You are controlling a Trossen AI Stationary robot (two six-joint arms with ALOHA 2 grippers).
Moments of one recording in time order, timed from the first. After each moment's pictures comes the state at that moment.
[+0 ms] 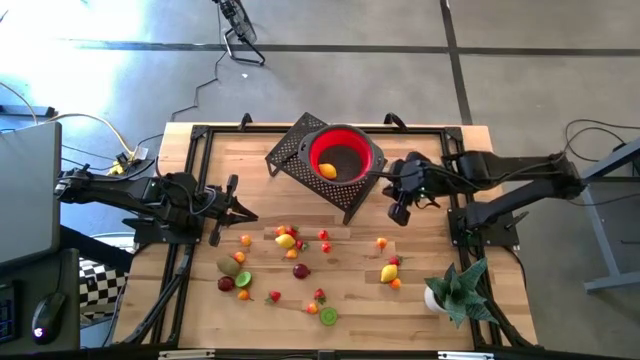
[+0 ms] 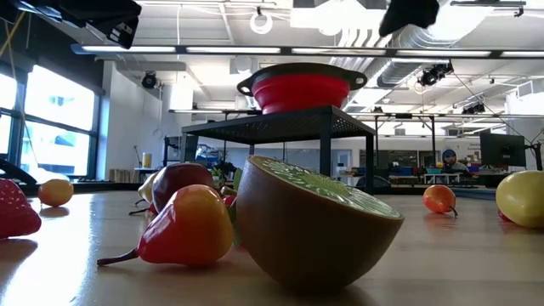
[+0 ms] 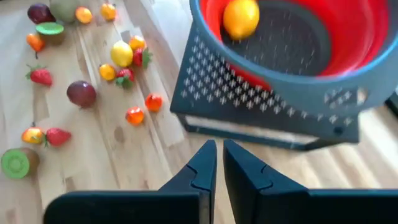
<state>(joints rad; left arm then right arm) -0.13 0.49 0.49 -0.17 0.03 0.04 0.08 1.20 1.27 -0.98 0.24 0.45</state>
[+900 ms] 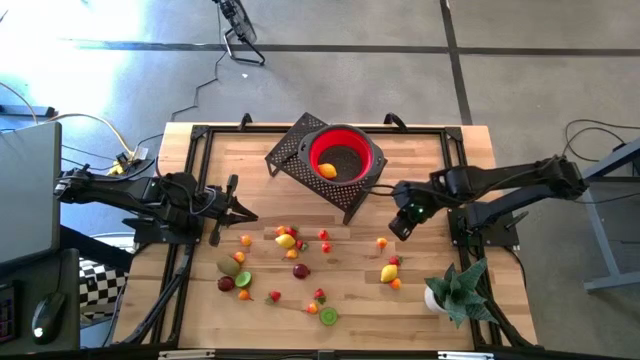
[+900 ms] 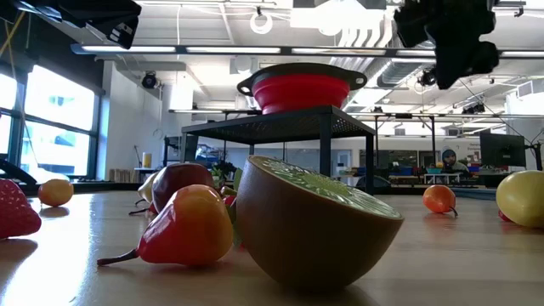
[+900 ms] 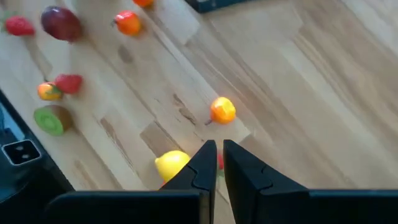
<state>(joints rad) -0.13 0.49 0.49 -0.17 0.03 0.04 0.08 1.17 1.00 -0.99 -0.08 0.91</state>
